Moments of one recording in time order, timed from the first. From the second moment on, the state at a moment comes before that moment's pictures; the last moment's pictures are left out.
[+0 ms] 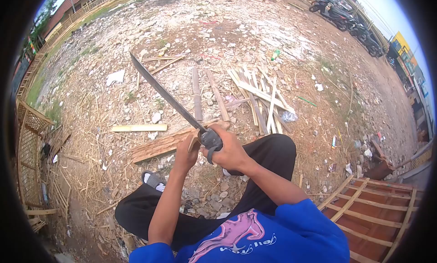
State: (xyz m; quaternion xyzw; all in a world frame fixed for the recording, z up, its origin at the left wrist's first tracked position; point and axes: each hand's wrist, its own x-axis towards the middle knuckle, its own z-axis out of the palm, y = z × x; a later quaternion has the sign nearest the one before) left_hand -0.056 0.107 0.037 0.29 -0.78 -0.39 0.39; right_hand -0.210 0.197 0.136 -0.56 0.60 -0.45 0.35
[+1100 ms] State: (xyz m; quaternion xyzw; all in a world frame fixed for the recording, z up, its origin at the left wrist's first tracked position) left_hand 0.008 0.091 0.043 0.35 -0.82 -0.17 0.43; right_hand -0.141 0.214 0.142 -0.30 0.55 -0.56 0.54
